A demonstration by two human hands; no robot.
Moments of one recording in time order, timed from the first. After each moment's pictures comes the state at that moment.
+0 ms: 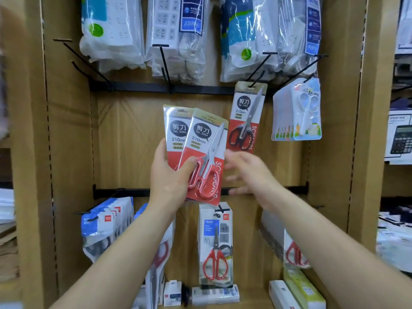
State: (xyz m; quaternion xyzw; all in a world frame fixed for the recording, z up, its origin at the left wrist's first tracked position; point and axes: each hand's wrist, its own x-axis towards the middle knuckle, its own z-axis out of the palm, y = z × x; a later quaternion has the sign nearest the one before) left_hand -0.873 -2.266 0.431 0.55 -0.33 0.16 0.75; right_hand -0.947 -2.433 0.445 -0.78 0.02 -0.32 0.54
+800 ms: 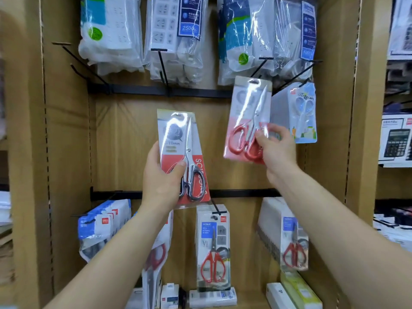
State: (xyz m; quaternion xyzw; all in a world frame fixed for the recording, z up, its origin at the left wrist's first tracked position) left_hand -0.864 -2.262 0.429 0.58 -0.30 0.18 0.74; right_hand -0.950 -2.465 0.488 -0.56 0.03 -0.52 0.64
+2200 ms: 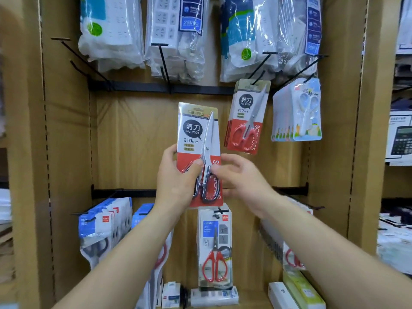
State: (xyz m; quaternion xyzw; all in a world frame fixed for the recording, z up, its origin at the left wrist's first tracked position) left_hand -0.871 -2.280 0.426 0.58 -0.32 0.16 0.73; right_hand -0.938 -2.424 0.435 -0.74 -0.04 -0.28 0.61
